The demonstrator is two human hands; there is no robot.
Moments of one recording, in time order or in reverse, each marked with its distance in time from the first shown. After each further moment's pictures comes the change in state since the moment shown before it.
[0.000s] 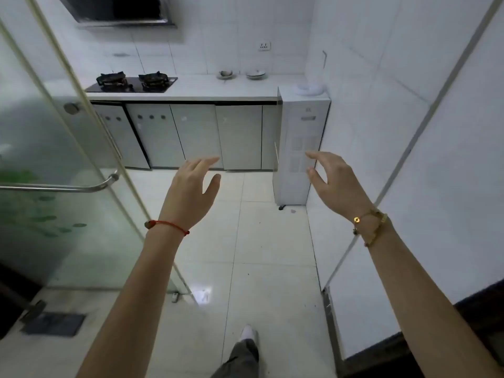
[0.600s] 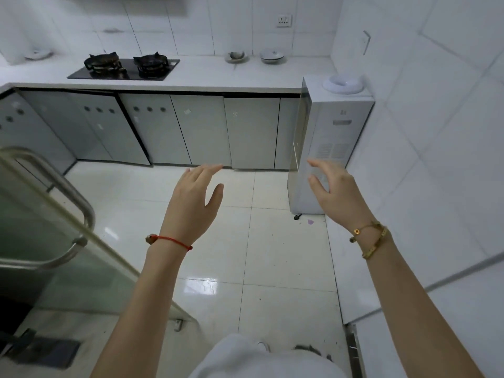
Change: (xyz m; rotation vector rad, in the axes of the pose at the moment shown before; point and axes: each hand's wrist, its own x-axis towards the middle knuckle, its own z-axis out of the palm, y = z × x) left_hand 0.186 -0.162 0.098 0.011 -0.051 -0.089; right_hand 0.235 0.064 0.140 0.063 -0.095 0.115
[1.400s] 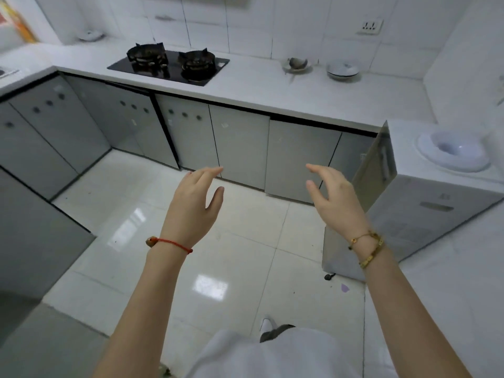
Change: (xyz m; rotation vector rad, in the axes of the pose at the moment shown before) left_hand 0.297 -0.182 0.095 0.078 0.053 -0.254; right_hand 0.400 0.046 0.136 0.065 -0.200 -0.135
